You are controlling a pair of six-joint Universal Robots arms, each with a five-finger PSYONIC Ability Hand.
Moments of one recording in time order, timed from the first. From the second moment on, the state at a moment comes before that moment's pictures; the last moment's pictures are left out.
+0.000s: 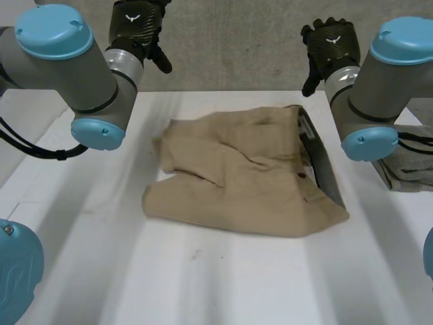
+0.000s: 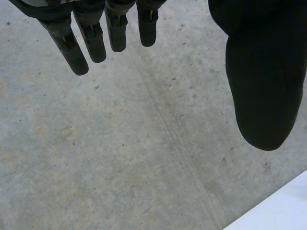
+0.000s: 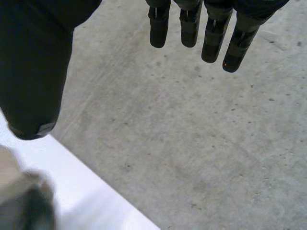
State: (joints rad) left arm 4.25 -2.43 -0.45 3.16 -1.61 3.27; right arm 1.98 -0.73 0.56 0.02 1.62 2.82; left_hand 0.19 0.21 0.21 0.20 0.05; right_hand 0.20 0.22 0.21 0.23 0.06
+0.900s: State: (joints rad) left arm 4.15 -2.10 -1.54 3.12 -1.65 3.28; right arm 1.69 -1.12 1.66 0.00 1.08 2.31; left_hand 0.50 0.50 0.50 0.49 0.31; right_hand 0.40 0.47 0.47 0.48 0.29
